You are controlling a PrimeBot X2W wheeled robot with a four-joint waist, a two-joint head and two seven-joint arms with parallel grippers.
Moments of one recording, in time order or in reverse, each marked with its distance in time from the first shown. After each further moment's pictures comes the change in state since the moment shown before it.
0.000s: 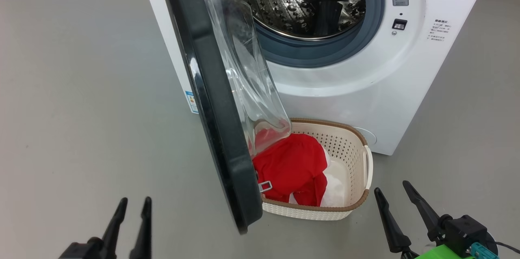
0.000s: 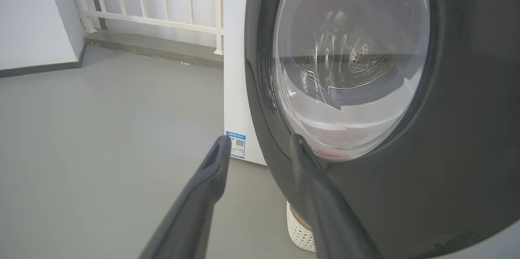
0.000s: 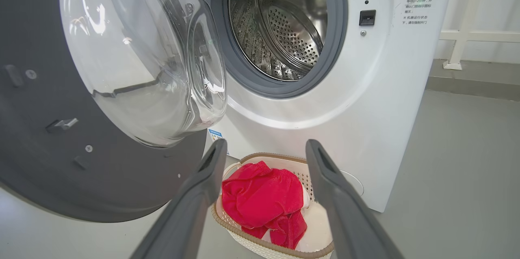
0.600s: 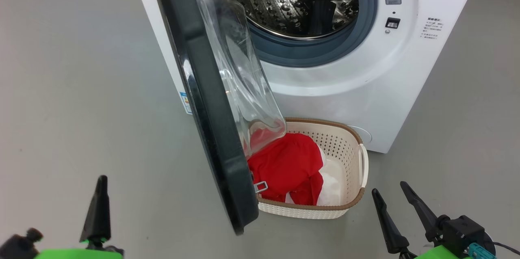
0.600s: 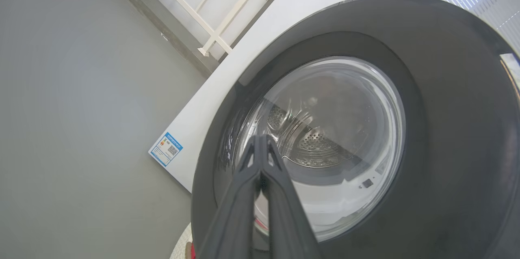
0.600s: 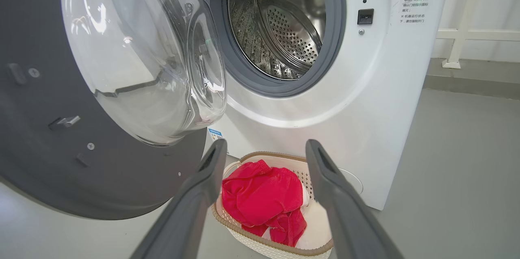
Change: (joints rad) left arm -0.057 0.102 -0.045 -0.042 -0.738 0.000 0.000; right arm 0.000 0.001 0.010 0.000 0.000 0.000 0.000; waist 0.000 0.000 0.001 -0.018
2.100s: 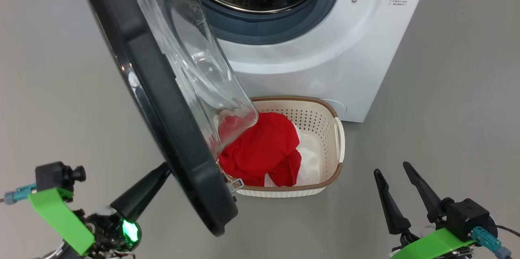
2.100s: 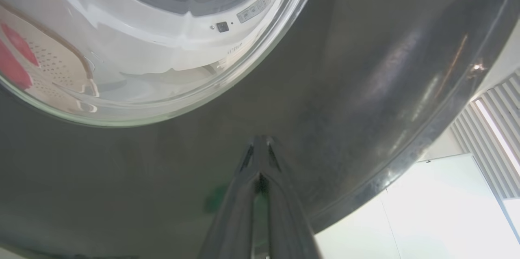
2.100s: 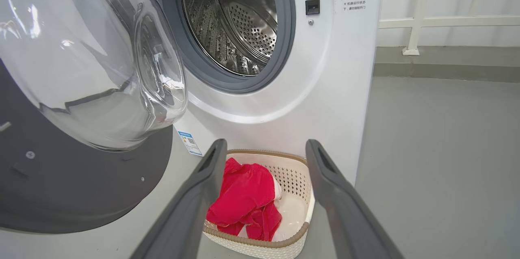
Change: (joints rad) left arm -0.107 -0.038 0.136 -0.185 -0.711 0.000 1.058; right arm -0.063 -0.001 -0.013 -0.004 0.000 0.000 0.000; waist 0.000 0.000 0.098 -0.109
